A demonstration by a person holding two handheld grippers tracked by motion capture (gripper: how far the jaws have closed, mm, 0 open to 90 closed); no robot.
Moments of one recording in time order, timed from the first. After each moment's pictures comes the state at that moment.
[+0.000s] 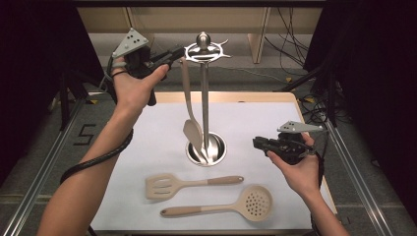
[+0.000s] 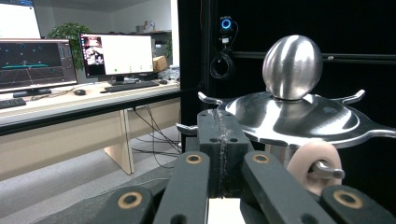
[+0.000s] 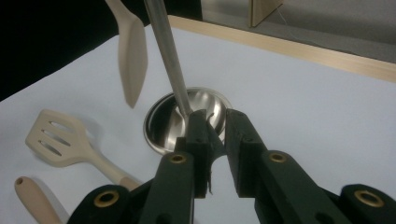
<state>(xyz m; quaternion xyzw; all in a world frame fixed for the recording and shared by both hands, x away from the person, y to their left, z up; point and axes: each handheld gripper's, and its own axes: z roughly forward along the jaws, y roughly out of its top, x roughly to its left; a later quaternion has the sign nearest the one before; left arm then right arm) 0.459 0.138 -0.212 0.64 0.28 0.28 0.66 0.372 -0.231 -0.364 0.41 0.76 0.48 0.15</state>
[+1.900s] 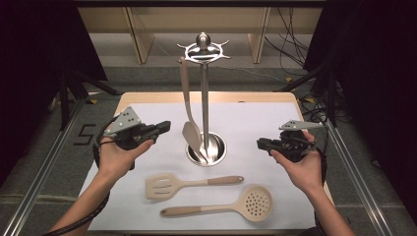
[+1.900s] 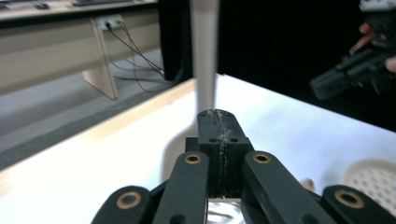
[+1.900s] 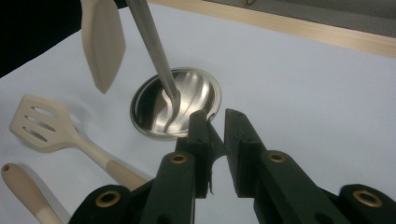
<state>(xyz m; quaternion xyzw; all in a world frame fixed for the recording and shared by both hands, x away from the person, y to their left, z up) 0.375 0.177 -0.337 0.75 0.29 0.21 0.56 0.382 -0.244 -0.367 0.43 0.78 0.44 0.13</state>
